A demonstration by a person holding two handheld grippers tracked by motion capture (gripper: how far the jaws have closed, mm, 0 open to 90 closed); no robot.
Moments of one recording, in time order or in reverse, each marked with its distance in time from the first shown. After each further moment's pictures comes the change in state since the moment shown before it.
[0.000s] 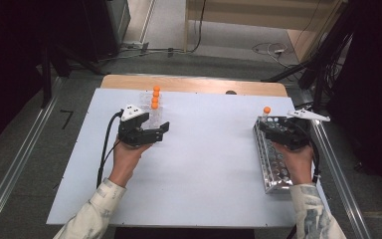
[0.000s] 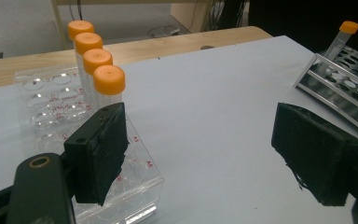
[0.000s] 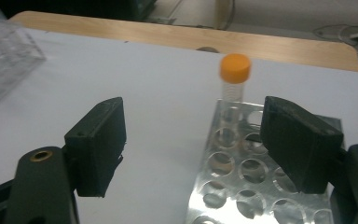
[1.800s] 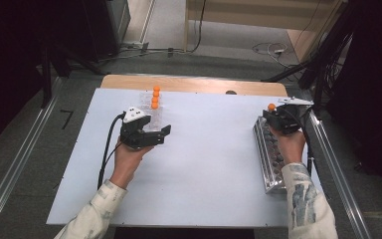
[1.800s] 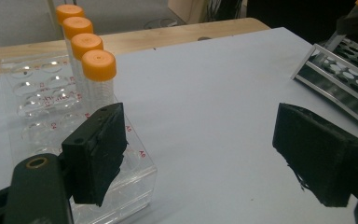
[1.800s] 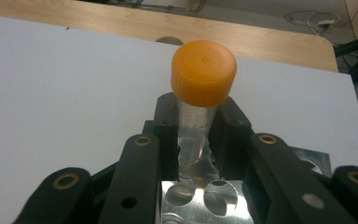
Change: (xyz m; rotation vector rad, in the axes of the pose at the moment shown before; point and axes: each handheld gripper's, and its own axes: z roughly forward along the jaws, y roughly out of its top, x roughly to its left) left arm -0.002 -0.005 0.003 0.027 -0.009 -0.003; right arm -0.019 0.018 0.055 0.076 -0.114 -0.021
